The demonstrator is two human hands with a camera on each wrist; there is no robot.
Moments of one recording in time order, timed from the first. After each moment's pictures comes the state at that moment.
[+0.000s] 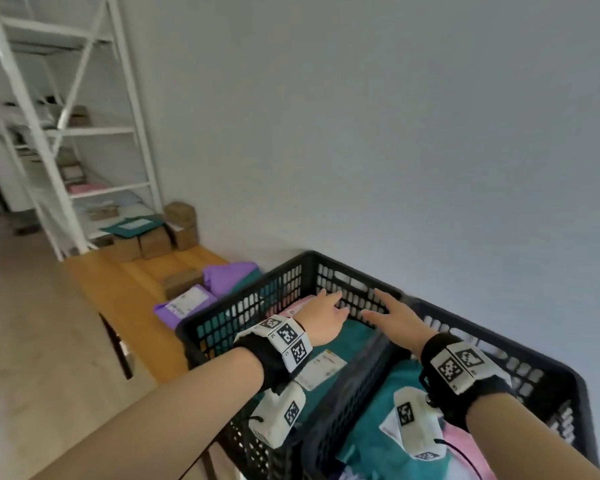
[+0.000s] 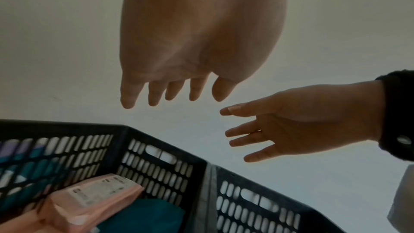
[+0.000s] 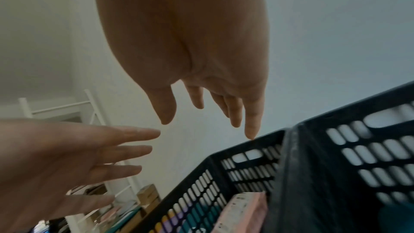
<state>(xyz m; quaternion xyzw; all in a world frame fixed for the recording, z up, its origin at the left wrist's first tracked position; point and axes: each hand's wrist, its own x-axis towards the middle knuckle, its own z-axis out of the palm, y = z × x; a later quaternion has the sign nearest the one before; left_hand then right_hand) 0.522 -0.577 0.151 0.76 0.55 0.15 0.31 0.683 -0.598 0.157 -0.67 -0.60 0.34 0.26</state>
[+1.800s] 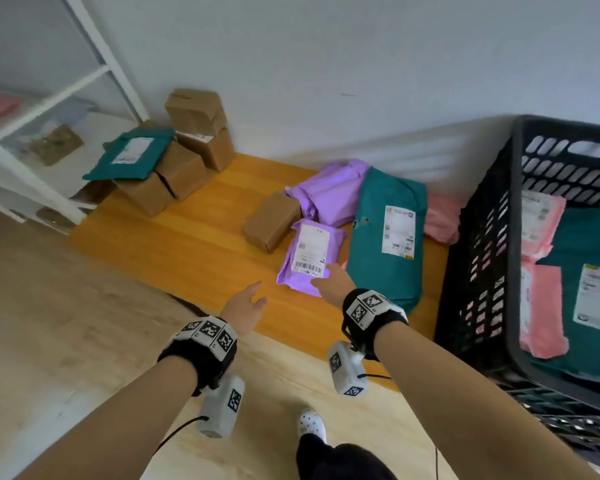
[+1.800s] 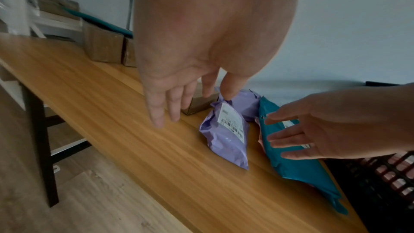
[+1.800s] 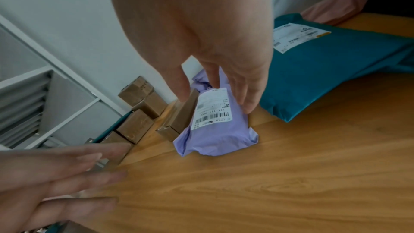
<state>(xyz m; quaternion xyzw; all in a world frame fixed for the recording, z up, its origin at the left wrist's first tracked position) -0.025 -0.260 -0.076 0.66 0.61 -0.03 0.43 0.168 -0.275 -0.105 -0.77 -0.38 0.47 0.21</state>
